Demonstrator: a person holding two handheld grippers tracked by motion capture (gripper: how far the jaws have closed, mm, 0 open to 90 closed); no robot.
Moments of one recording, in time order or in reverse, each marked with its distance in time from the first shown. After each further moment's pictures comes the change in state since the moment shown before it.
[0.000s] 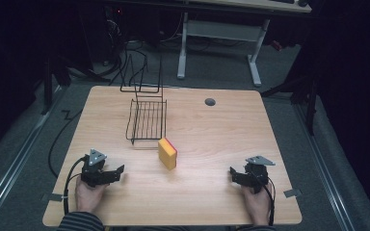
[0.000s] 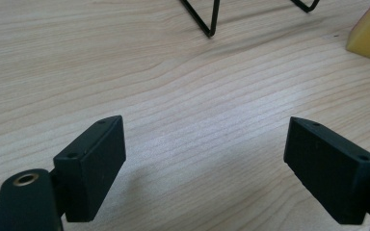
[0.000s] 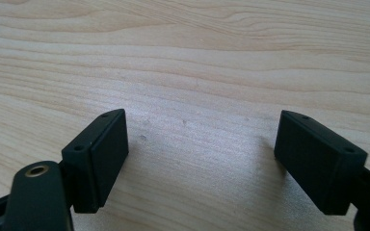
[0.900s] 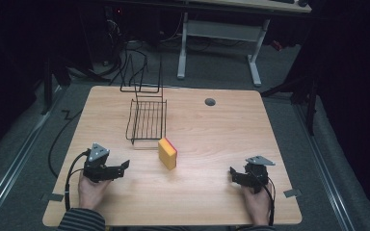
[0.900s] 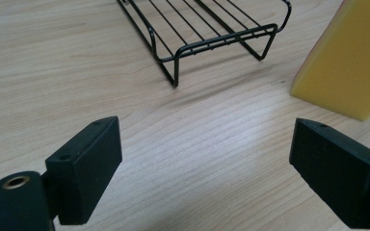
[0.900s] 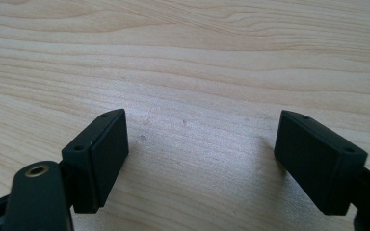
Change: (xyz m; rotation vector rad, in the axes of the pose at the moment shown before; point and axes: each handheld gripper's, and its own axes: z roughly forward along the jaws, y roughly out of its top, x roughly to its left) left arm -0.013 0.028 -0.013 -0.072 -0.069 0.016; right arm 0.000 0.000 0.000 -0.003 0.000 -0.002
